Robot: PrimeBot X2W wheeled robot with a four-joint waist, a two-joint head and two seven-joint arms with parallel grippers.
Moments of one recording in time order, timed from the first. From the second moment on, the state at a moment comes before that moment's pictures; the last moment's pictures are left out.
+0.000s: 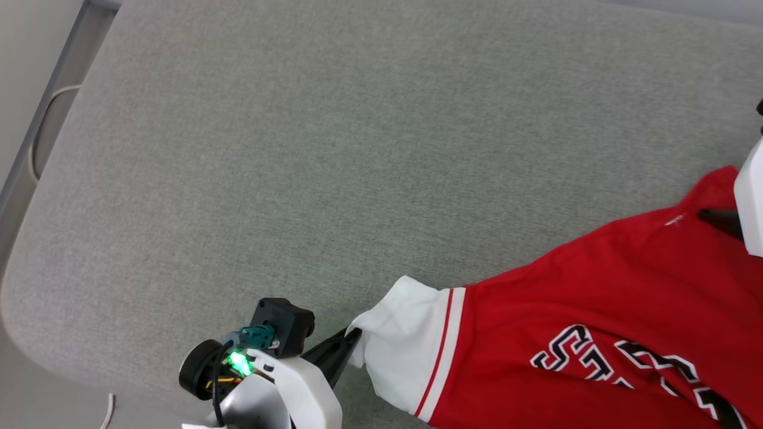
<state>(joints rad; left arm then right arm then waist) -0.09 0.40 -0.51 -0.31 -0.52 0.06 0.49 -0.61 -0.52 0.06 0.11 0.50 0.13 1.29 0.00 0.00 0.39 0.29</state>
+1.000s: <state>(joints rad) -0.11 0.41 -0.51 -0.31 -0.52 0.08 0.48 -0.66 -0.54 0.16 0.31 0.50 0.13 1.10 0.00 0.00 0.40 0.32</state>
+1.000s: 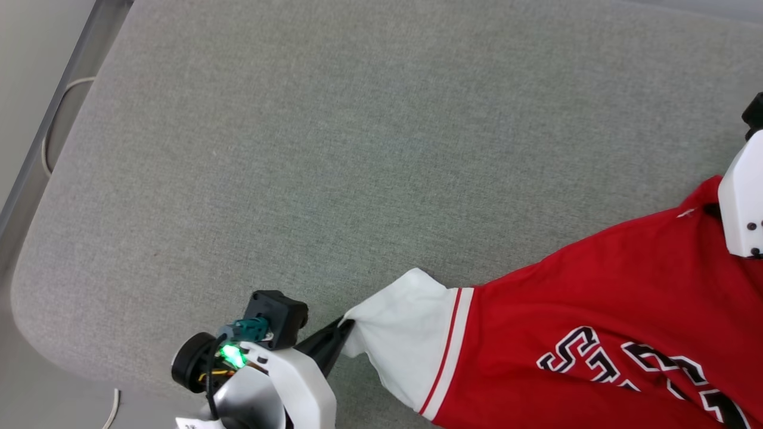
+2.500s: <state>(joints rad) -0.49 0.58 -0.10 -0.54 -0.36 0.25 0.26 -0.55 -0.50 -0.08 -0.22 0.56 0.13 0.58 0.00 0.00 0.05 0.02</state>
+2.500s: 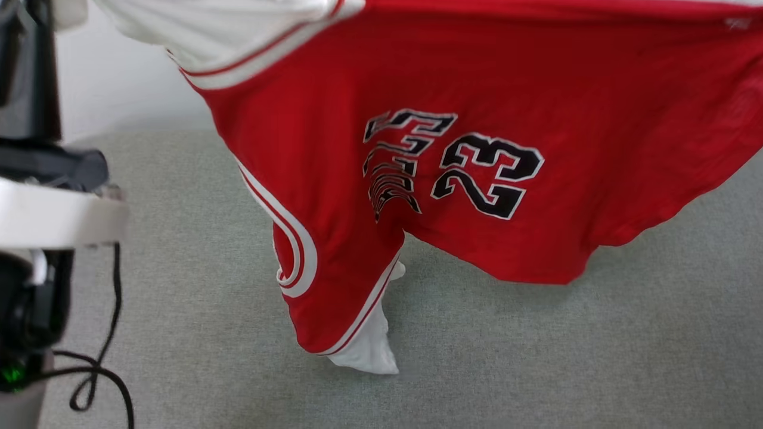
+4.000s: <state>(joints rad) -1.89 0.44 -0.30 0.67 -0.17 0.01 -0.25 -1.73 -0.42 0.24 0.80 0.22 0.13 -0.11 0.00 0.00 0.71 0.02</state>
